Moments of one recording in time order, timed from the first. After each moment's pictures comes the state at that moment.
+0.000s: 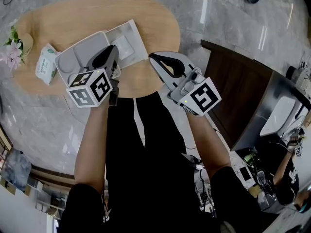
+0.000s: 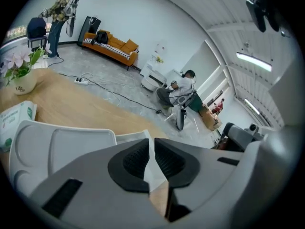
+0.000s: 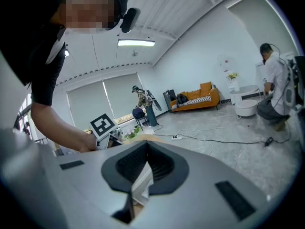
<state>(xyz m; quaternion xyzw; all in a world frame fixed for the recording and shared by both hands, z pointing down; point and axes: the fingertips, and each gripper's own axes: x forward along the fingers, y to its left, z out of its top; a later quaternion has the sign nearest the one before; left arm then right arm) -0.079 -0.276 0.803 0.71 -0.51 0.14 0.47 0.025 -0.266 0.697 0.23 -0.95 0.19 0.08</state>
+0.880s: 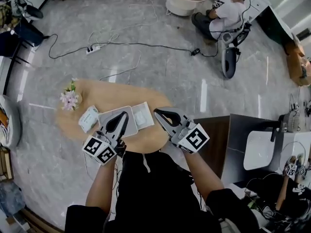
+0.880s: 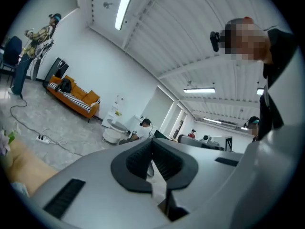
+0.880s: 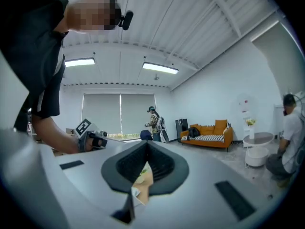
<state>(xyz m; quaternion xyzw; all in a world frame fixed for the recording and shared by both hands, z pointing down) -0.086 -0.238 0.437 0.86 -0.45 -0.09 0.24 0.017 -0.247 0.407 0.20 -0.98 0.05 -0.01</state>
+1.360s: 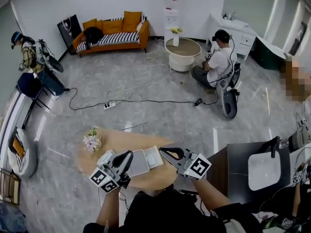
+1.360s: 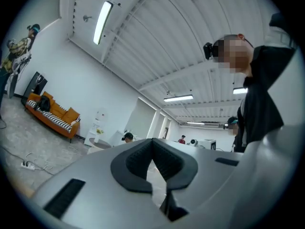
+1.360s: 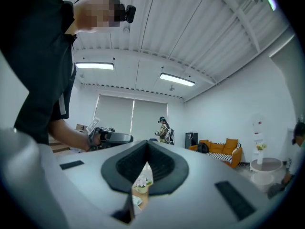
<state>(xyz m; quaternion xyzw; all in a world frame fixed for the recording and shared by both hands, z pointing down) -0.077 -0.159 0.299 0.91 -0.38 -0.13 0.12 0.037 -0.171 0.293 0.15 -0.99 -0.05 -0.04</state>
